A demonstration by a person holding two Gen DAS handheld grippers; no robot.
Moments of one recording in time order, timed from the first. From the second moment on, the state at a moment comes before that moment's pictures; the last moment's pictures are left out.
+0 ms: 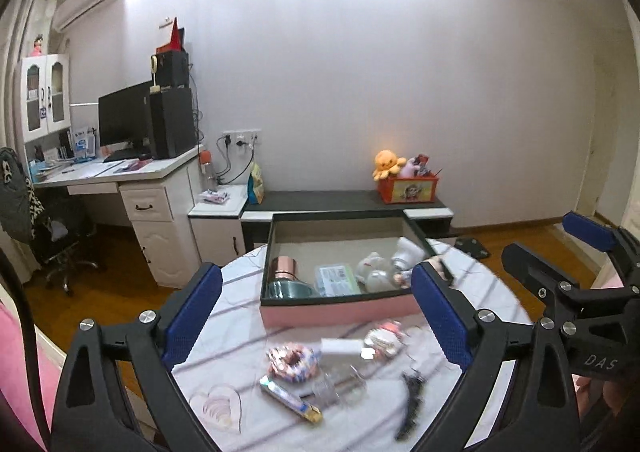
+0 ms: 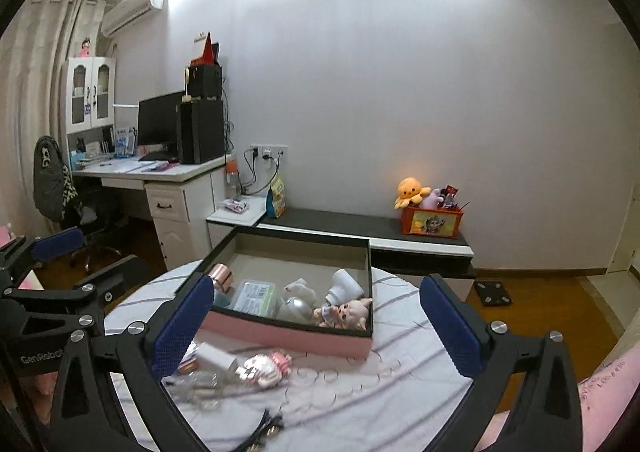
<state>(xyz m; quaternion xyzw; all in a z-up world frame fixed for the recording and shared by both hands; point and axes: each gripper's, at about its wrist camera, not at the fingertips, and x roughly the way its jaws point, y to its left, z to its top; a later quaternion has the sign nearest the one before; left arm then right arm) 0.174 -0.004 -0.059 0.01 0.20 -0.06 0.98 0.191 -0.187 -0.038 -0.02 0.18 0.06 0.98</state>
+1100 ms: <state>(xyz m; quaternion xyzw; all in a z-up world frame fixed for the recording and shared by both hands) 0.040 0.001 -0.022 0.02 0.10 -0.03 0.99 0.050 -0.183 -0.005 -0.01 0.12 0.04 0.99</state>
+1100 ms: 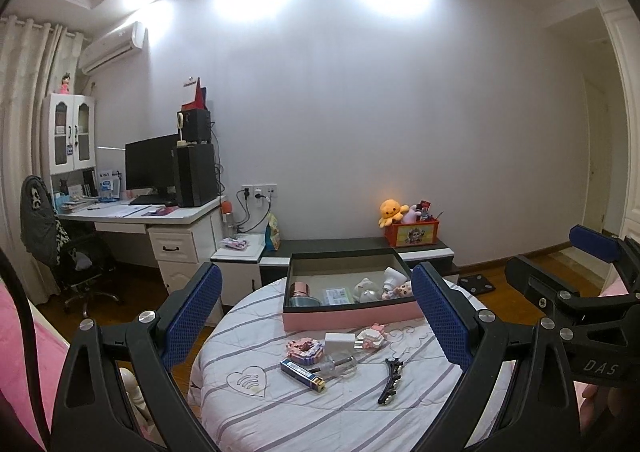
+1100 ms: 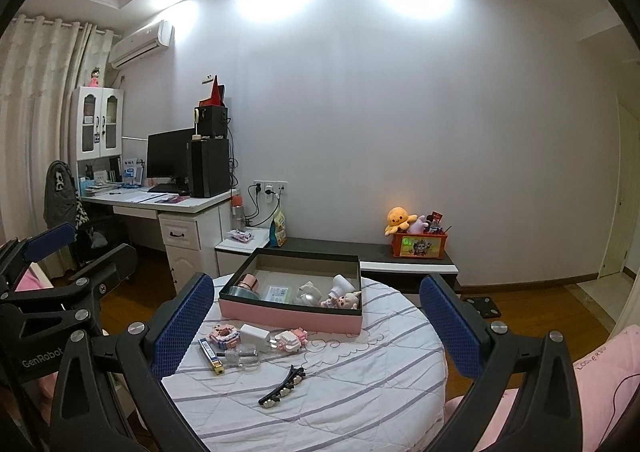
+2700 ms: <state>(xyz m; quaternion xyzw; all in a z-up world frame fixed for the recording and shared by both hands) 0.183 0.048 -0.220 -0.03 0.40 -0.03 0.92 0.217 -0.146 -0.209 0.01 0.42 0.09 0.90</state>
